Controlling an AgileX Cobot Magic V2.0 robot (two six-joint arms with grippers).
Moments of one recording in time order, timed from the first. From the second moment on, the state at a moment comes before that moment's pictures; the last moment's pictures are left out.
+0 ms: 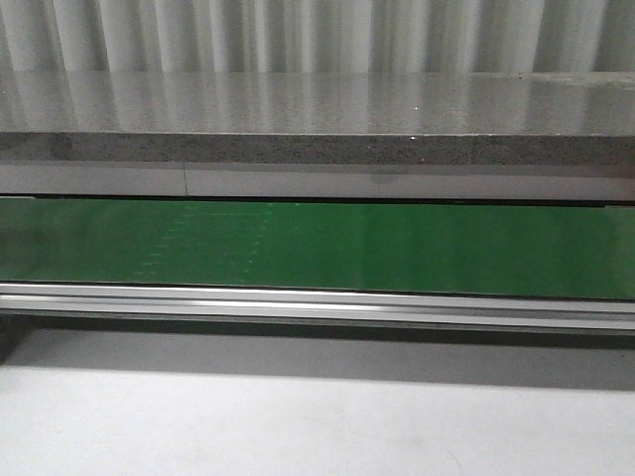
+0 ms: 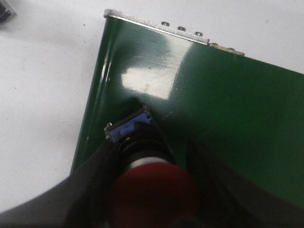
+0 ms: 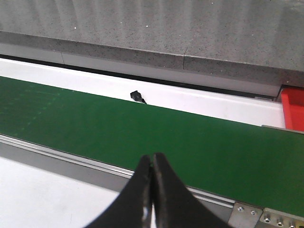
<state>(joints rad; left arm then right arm) 0.10 1.74 -1.44 -0.13 1.11 -0.02 0.03 0.14 -0.48 0.26 0.69 -0.22</state>
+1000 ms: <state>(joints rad) 0.17 1.77 -1.43 -0.28 0.93 -0.07 0.03 0.14 -0.48 0.26 0.69 -0.22</state>
